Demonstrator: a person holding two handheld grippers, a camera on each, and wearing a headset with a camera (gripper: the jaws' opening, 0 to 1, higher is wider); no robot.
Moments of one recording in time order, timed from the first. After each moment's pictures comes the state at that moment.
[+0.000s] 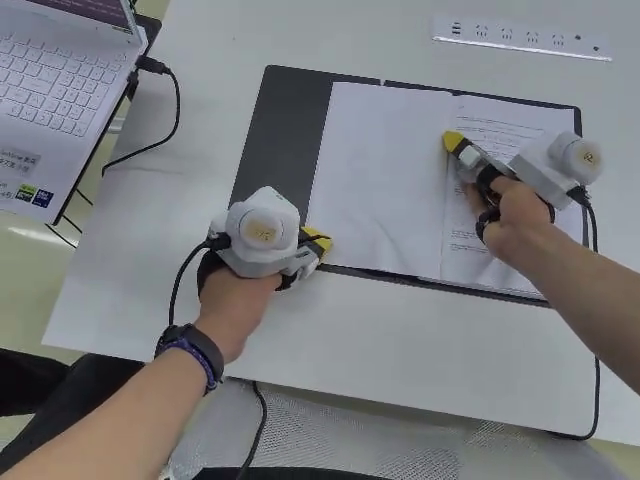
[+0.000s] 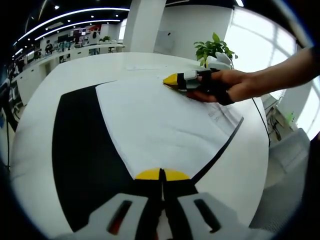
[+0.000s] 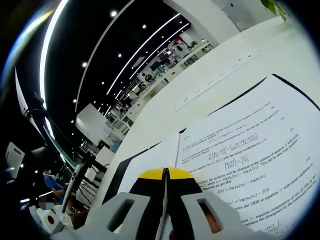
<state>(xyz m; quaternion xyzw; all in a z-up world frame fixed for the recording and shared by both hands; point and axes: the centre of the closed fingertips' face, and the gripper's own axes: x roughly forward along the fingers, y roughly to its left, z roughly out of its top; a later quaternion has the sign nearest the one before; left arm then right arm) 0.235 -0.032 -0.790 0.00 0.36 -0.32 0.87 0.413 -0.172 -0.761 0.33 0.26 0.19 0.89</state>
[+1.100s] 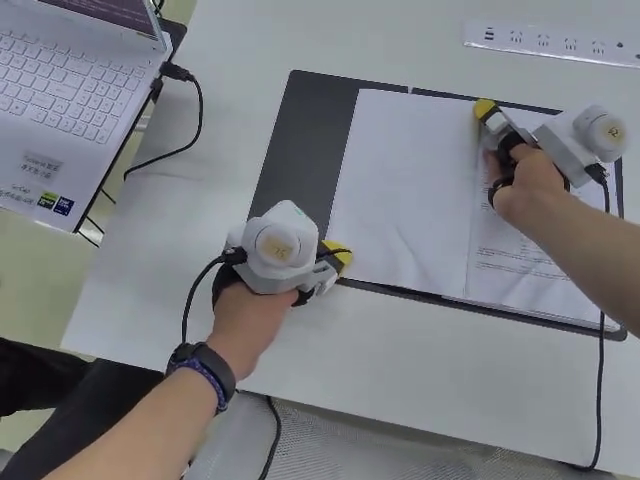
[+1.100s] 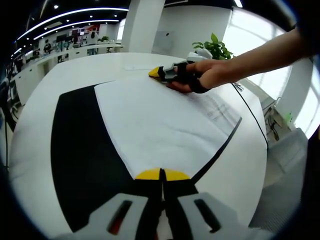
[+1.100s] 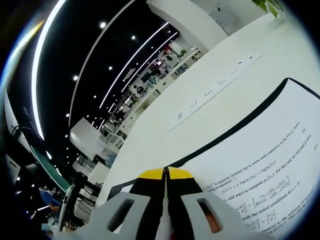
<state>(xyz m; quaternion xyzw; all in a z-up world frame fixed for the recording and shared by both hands) 0.233 -0.031 -0.789 0.00 0.36 -0.33 0.87 0.497 -0.184 -0.785 0.36 0.23 0.15 0.89</state>
